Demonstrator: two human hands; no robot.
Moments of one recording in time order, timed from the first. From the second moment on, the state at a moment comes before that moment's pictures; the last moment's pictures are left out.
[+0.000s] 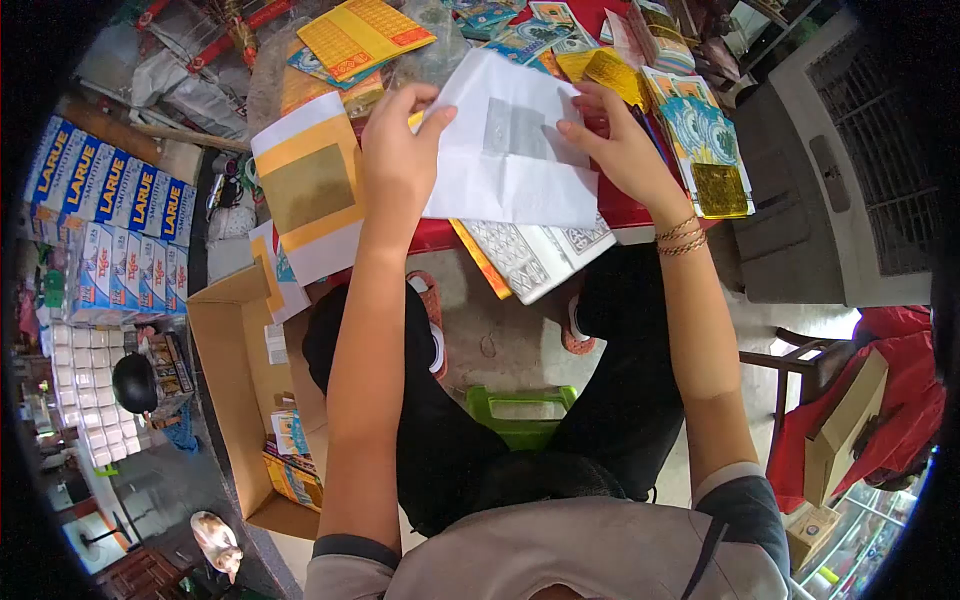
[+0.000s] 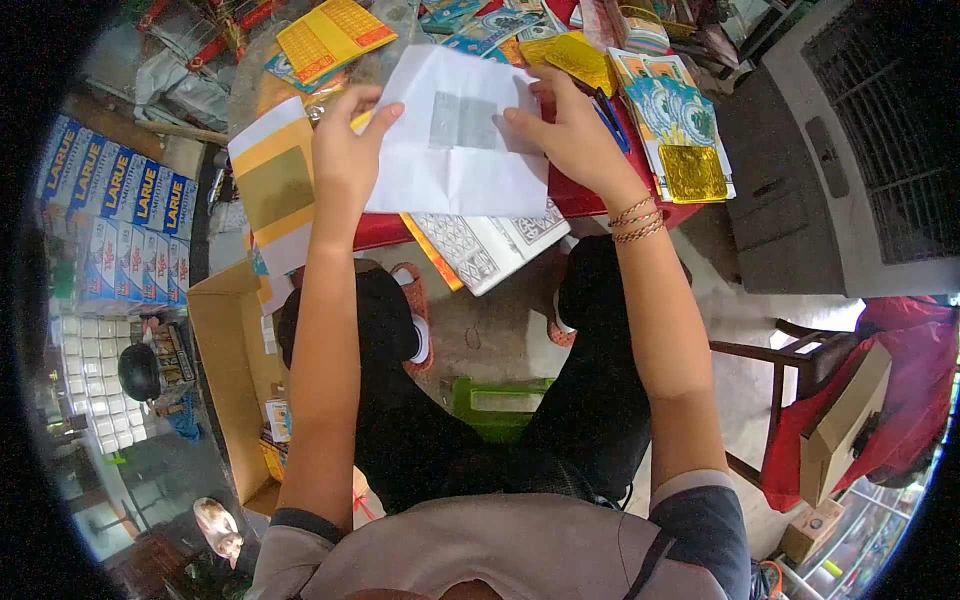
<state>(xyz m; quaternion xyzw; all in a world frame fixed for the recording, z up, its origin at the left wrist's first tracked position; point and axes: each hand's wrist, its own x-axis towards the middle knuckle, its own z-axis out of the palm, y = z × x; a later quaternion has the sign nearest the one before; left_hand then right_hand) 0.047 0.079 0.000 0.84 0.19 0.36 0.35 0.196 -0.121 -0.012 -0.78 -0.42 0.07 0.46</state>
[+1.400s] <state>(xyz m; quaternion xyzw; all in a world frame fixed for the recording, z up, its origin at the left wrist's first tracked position) 0.004 0.098 0.017 0.63 0.19 0.17 0.74 0.208 -0.128 0.006 -0.63 -0.36 0.34 0.60</state>
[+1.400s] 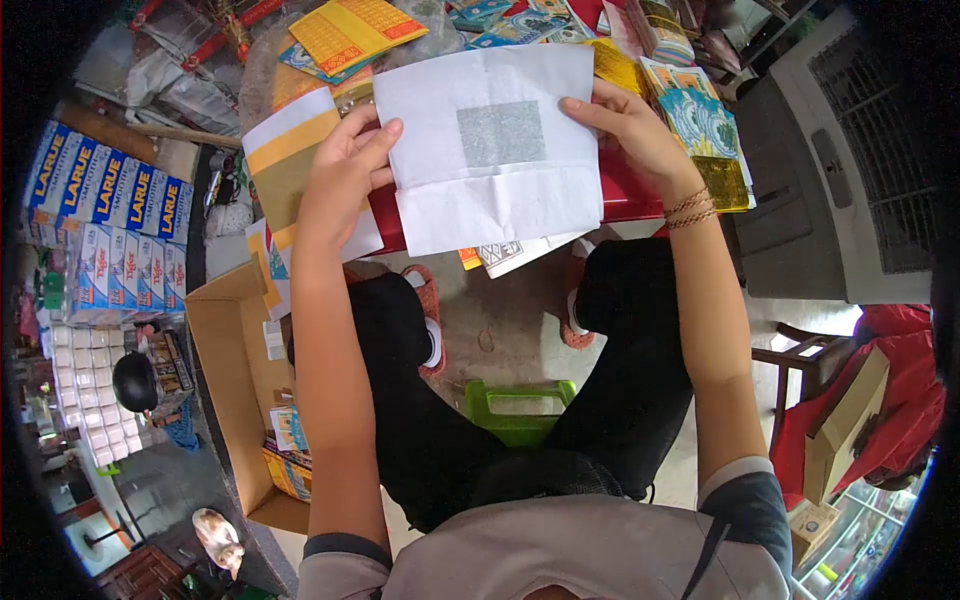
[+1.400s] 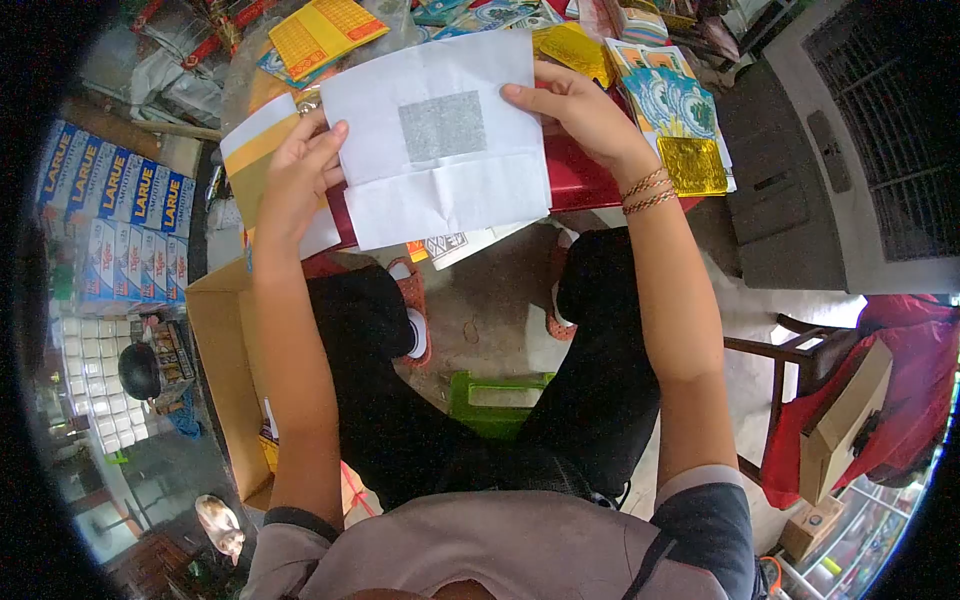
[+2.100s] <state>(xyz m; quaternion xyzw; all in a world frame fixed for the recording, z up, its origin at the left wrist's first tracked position) 0.008 0.109 0.002 0.69 0.20 0.21 0.66 0.202 -0.125 0.005 -0.64 -0.37 0.35 0.58</state>
